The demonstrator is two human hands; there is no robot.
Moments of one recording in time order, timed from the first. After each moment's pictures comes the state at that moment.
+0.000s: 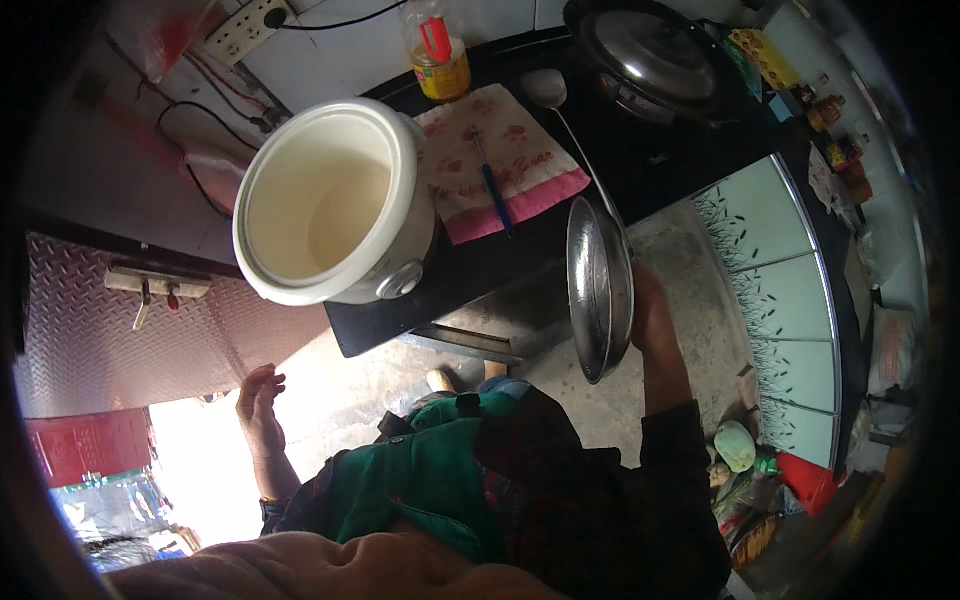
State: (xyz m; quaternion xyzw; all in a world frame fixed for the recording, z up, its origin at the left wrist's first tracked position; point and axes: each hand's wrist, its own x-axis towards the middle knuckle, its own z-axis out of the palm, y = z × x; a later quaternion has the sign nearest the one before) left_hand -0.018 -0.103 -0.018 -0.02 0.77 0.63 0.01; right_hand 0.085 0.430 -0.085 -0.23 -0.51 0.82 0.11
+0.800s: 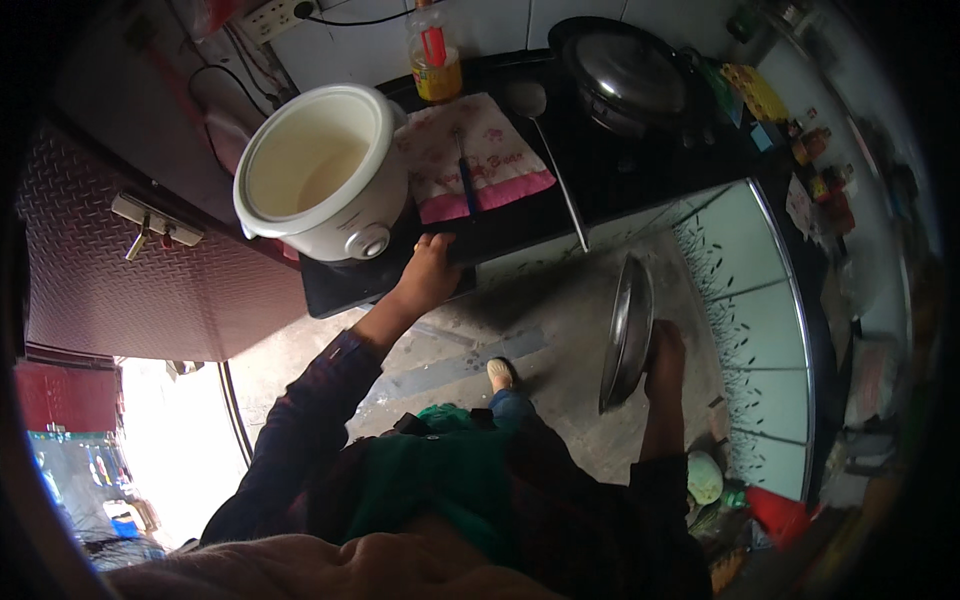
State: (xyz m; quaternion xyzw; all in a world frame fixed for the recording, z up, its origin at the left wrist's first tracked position) left_hand -0.032 0.195 -0.105 0.33 0.88 0.35 0.01; right_hand 0.240 0.499 -0.094 -0.30 -0.78 0.51 0.20
